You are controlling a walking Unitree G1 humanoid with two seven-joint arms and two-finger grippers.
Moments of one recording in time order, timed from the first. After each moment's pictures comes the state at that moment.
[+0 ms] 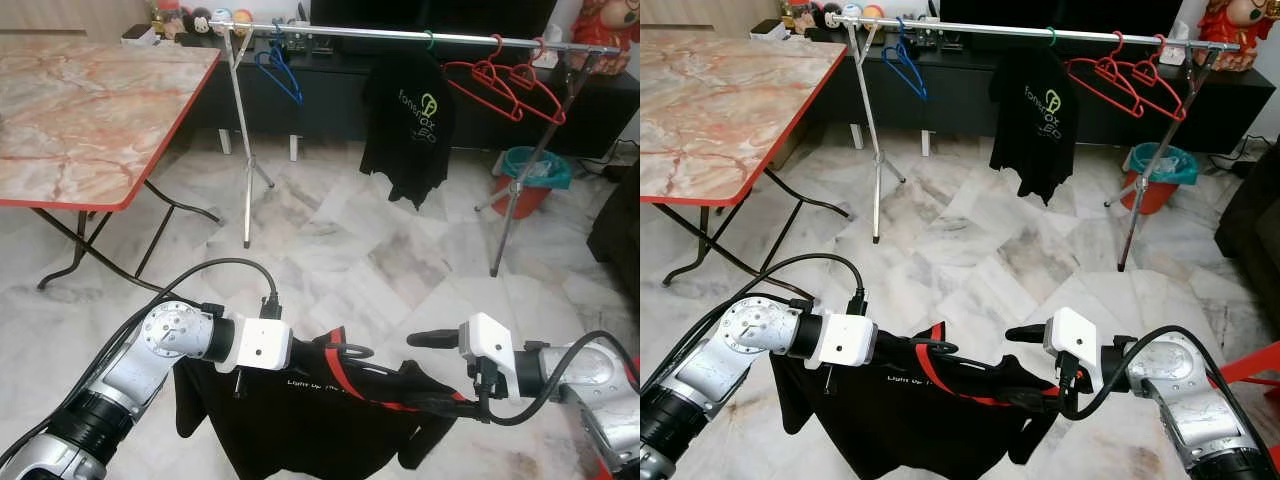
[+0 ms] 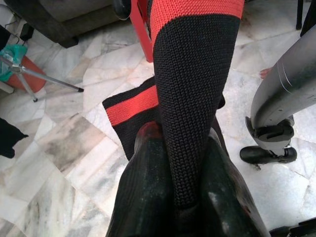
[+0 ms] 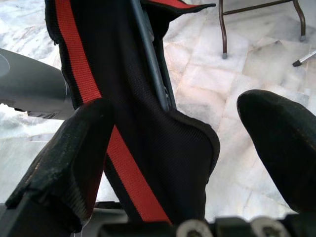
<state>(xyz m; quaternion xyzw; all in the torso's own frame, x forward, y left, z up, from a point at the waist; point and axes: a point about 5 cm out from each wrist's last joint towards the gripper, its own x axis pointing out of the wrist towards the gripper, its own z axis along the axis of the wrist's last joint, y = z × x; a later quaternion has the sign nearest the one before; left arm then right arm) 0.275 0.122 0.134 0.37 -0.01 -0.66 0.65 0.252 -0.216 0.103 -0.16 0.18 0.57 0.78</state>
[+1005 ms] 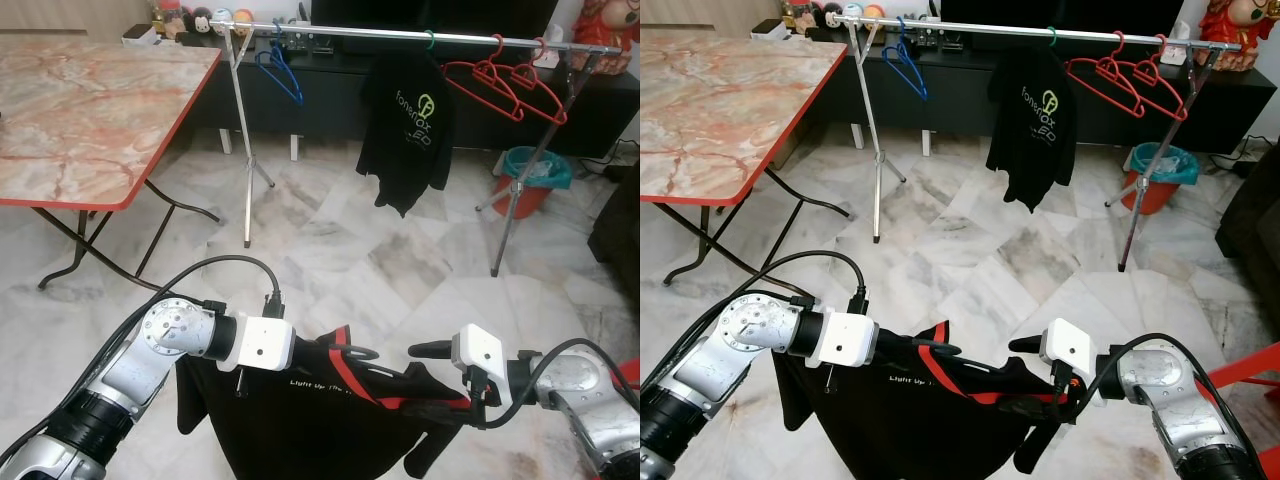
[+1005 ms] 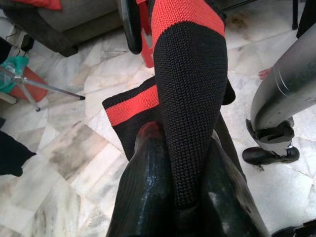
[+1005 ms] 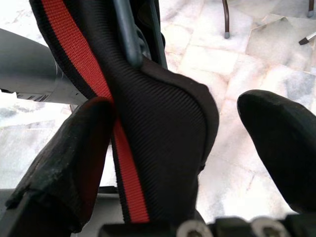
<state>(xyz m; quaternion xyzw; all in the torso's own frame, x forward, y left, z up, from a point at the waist) 0.271 0.118 0.145 0.38 -0.03 -0.67 0.63 0.255 -0.220 0.078 -0.17 0.21 0.56 0.78</state>
